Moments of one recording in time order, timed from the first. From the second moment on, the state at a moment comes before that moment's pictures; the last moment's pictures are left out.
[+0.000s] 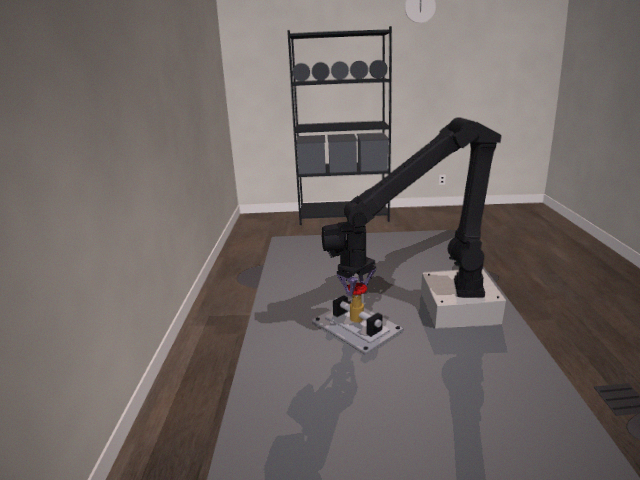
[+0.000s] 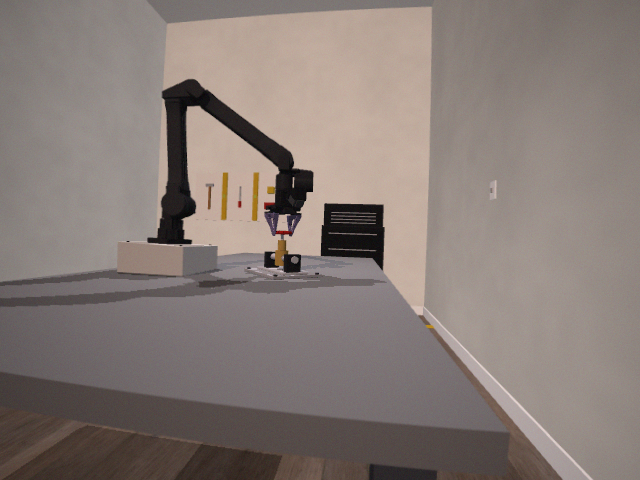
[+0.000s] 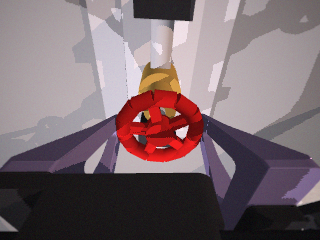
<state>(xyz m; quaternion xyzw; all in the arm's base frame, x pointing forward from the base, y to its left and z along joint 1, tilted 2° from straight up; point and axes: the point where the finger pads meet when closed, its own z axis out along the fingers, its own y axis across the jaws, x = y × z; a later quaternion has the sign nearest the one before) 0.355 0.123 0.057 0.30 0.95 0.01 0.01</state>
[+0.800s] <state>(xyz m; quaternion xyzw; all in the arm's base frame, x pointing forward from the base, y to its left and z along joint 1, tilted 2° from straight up) 0.354 0.123 0.057 0.32 0.95 0.01 0.01</state>
